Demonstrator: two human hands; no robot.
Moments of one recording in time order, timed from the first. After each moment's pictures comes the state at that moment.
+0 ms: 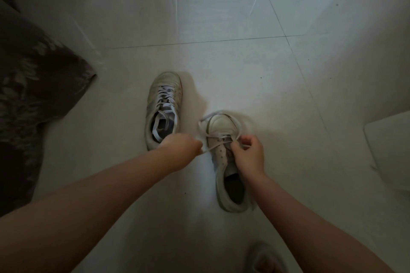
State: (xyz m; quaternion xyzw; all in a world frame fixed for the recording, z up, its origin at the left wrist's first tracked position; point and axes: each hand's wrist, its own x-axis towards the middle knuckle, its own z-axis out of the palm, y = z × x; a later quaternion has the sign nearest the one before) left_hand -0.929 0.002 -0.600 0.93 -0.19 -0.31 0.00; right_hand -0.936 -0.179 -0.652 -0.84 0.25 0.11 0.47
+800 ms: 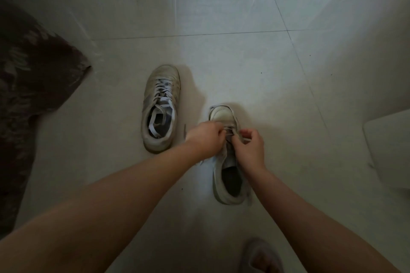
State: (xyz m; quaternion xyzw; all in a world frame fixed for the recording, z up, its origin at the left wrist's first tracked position) left_hand -0.912 -0.054 -0.615 0.94 -0.03 -0.21 0.26; right_hand -0.927 -0.185 -0.658 -0.85 0.25 0.10 0.46
